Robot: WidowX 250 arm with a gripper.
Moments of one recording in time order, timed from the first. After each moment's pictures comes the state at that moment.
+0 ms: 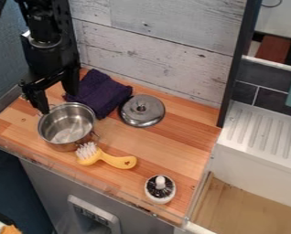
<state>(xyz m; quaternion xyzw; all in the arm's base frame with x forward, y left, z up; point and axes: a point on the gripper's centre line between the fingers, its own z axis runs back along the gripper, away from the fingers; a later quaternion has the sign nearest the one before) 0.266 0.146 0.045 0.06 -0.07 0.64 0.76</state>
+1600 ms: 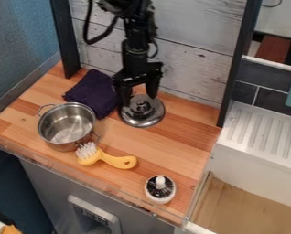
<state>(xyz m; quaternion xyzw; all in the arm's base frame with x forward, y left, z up) 0.401 0.065 -0.025 0.02 -0.02 0.47 0.88</state>
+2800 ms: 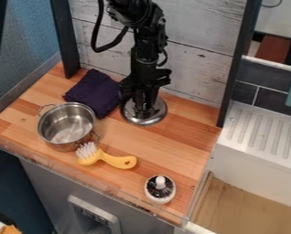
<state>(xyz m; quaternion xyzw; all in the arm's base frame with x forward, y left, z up) 0.395 0.052 -0.040 0.02 -0.03 0.44 0.90</state>
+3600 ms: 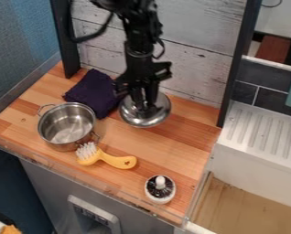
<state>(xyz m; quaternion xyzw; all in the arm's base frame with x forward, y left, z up) 0.362 0.047 0.015 -0.02 -0.08 0.45 0.89</state>
